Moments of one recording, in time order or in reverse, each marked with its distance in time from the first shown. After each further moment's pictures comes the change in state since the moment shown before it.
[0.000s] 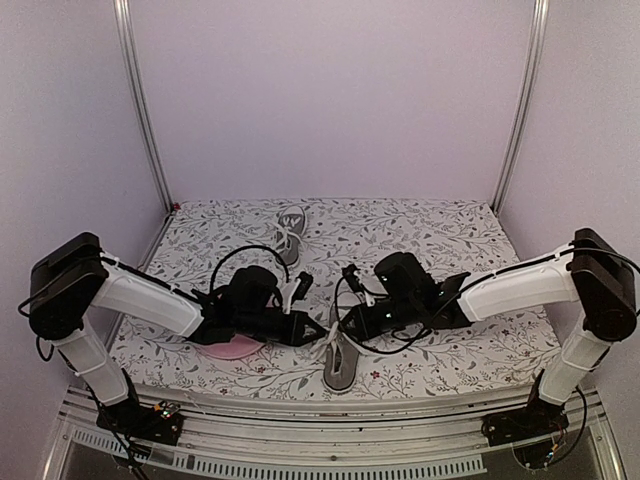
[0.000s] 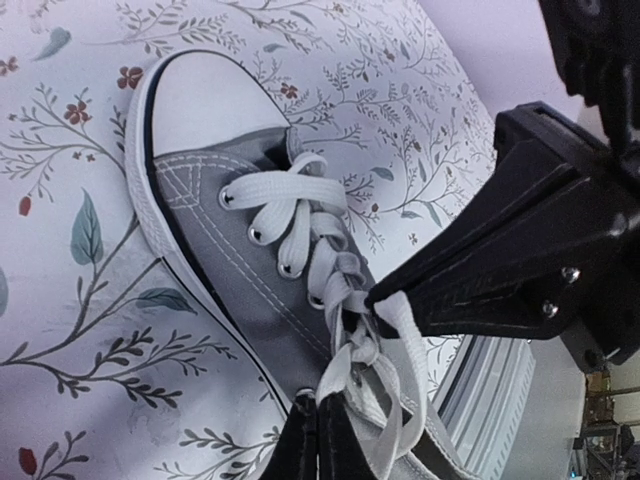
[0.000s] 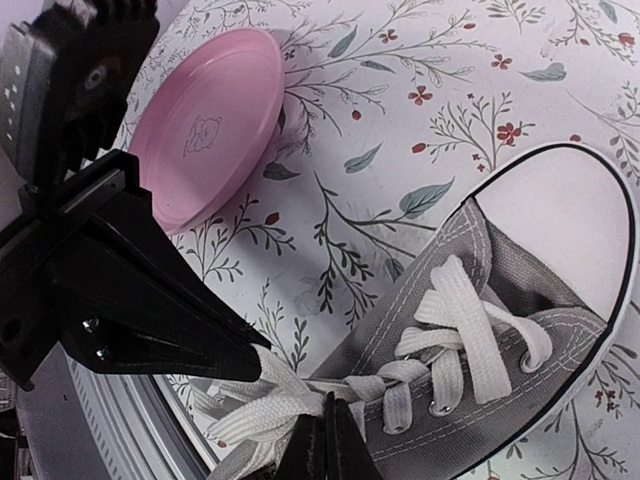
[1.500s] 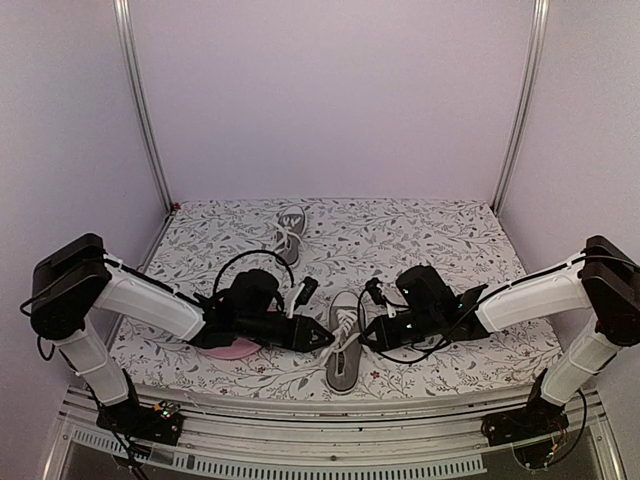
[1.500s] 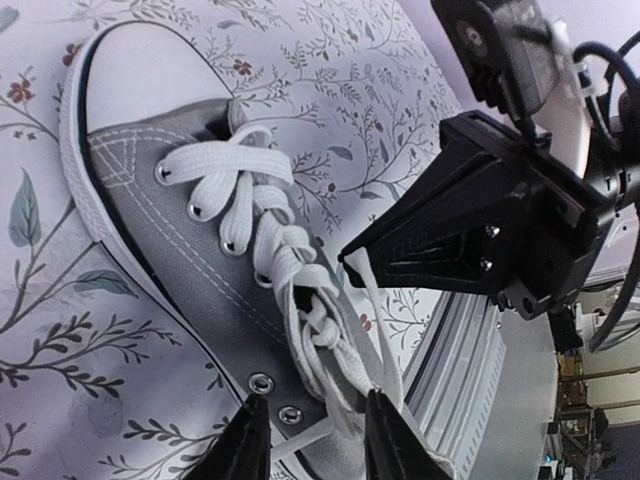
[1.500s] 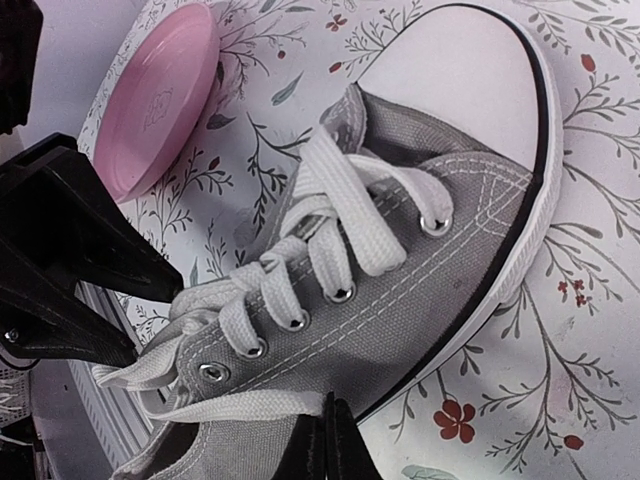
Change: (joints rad) left arm -0.027 0.012 -0.011 0.051 0.067 -0.043; right arm -0.048 -0.081 -0.178 0.047 -0.030 0.075
